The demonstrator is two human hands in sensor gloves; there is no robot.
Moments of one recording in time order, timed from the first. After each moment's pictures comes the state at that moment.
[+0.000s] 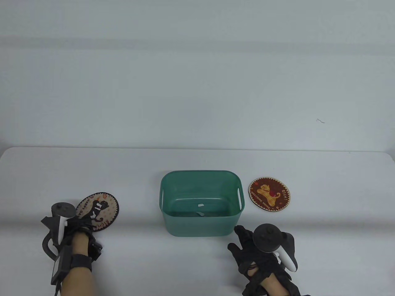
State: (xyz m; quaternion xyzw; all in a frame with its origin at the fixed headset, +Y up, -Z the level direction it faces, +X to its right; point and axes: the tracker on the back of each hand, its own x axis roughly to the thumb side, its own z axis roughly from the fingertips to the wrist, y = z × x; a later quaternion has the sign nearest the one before) left_hand -0.413 -0.788 -0.418 -0.08 0.39 0.26 0.88; right_hand 0.160 -0.717 -0.332 0.07 0.13 0.92 0.35
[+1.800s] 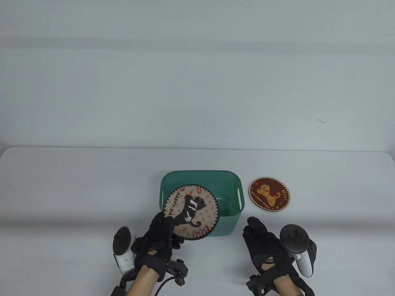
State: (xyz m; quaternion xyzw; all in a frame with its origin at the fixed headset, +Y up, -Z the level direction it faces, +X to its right) left_hand -0.139 -0.721 -0.329 -0.05 -0.03 0.78 0.62; right_hand 0.199 -0.711 -0.332 0.05 0.05 0.84 0.55
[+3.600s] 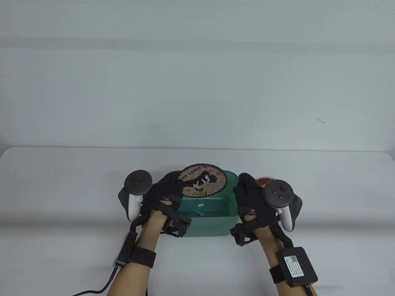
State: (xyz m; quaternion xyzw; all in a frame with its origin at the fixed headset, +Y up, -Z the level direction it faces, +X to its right) left_hand -0.159 -0.640 -0.436 0.01 0.02 0.56 0.82; right_hand 0.169 -0.634 -0.399 0.01 -0.07 0.88 0.47
